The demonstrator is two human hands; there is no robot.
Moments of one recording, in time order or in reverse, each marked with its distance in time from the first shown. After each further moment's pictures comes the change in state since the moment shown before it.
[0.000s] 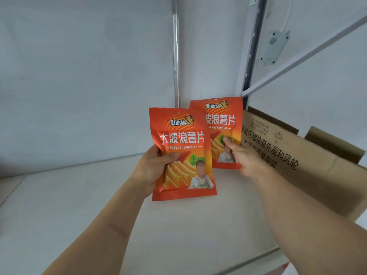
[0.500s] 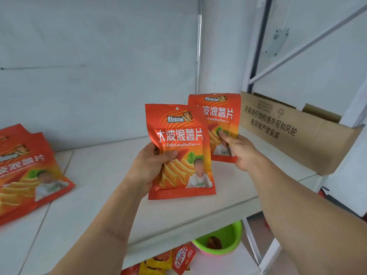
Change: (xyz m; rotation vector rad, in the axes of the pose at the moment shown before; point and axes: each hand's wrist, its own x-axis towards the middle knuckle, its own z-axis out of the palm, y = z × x) left_hand -0.132 0.009 -0.091 -0.005 -0.016 0.025; right_hand -0.128 0.007 0.081 0.039 0.062 0.031
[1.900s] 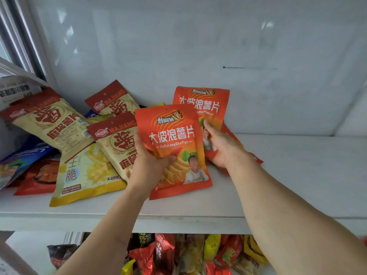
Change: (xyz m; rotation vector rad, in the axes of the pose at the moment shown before) left_hand -0.229 0.085 -0.460 0.401 0.608 0.175; right_hand -0.253 -0.004 0.533 0.173 -0.494 0.217
